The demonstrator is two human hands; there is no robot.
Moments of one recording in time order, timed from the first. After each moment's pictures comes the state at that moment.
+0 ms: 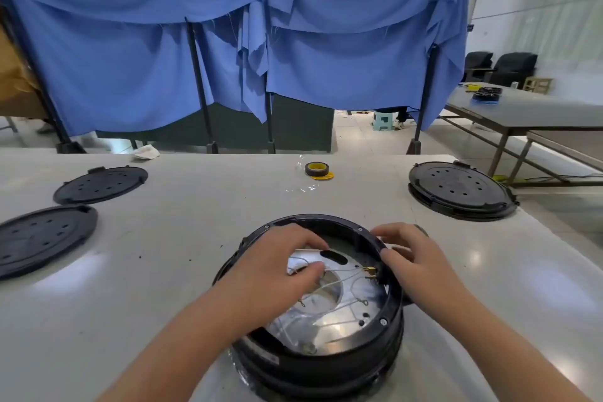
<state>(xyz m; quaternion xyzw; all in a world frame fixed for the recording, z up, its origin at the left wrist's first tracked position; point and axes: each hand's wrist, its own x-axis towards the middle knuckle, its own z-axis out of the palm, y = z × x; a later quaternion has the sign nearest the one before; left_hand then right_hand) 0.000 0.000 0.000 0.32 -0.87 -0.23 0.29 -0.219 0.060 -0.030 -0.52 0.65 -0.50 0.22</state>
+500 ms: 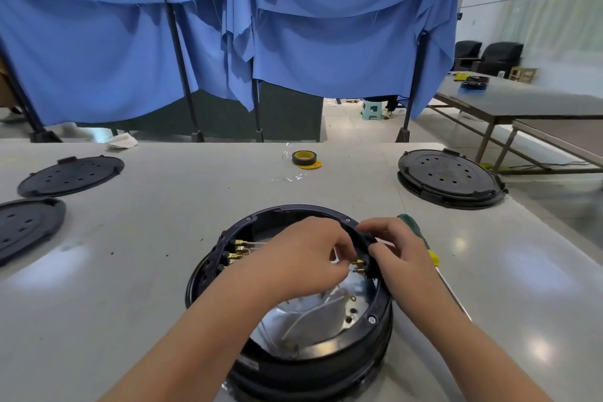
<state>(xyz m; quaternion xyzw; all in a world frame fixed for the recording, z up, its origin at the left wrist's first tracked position) -0.062 -0.013 0.005 0.28 -0.93 -0.21 0.14 -0.210 0.053 -0.046 -0.49 0.61 -0.58 0.21</state>
